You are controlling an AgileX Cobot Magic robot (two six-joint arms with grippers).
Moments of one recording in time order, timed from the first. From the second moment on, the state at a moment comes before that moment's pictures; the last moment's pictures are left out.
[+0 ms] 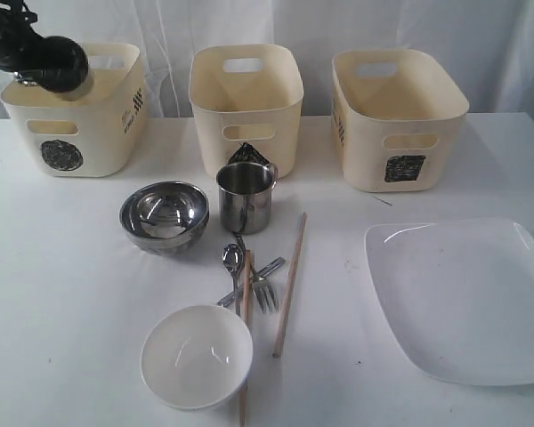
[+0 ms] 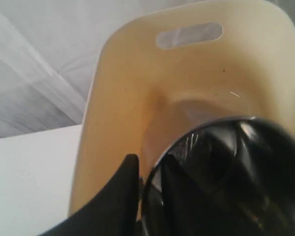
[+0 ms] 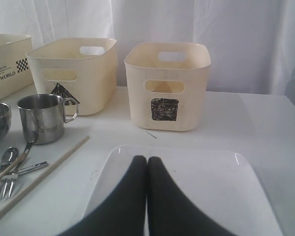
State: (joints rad) left arm -0.06 2.12 -1.91 0.25 0.43 -0.02; right arm 0.03 0.01 -0.01 0.17 0.18 -0.12
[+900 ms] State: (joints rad) left arm -0.22 1.78 -1.60 -0.06 0.94 0.24; right arm 0.03 0.01 -0.01 0.17 0.18 -0.12
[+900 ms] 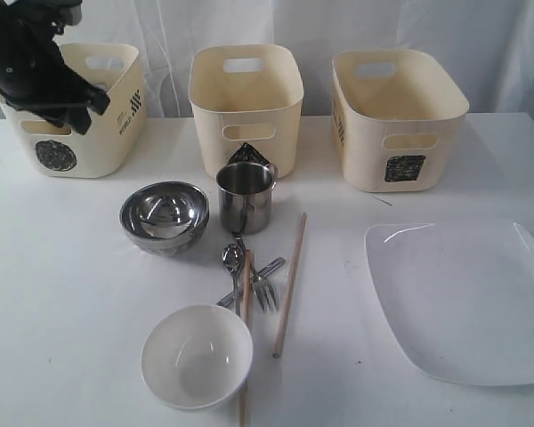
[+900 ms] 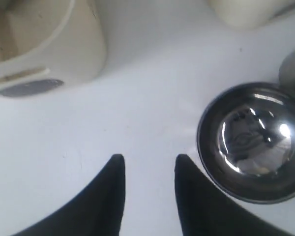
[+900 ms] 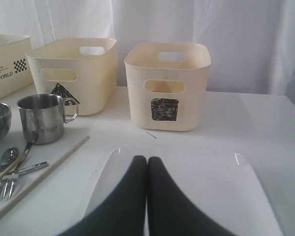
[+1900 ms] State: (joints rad) left arm -0.27 1.99 -1.47 -0.26 0.79 0.24; right arm 0.03 0.01 -0.01 0.17 0.18 -0.12
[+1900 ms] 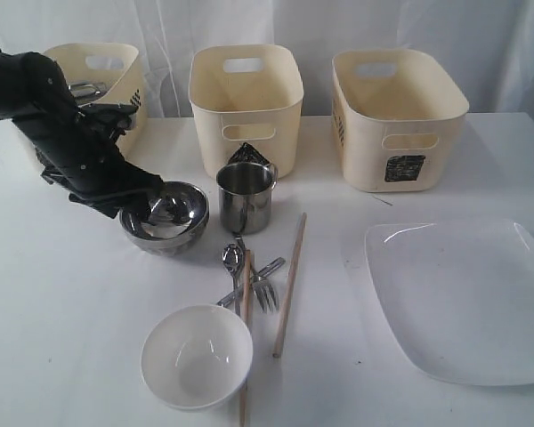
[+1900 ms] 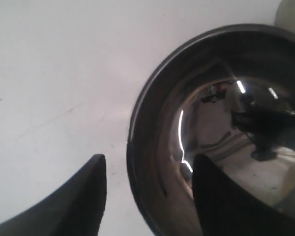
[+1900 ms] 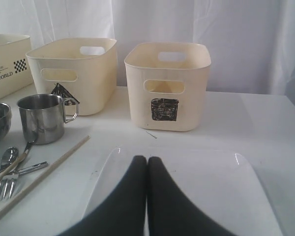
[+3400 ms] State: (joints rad) left arm 0.00 2.09 -1.80 0.33 0.22 -0.05; right arm 0.03 0.01 -0.01 0.17 0.18 -0.12
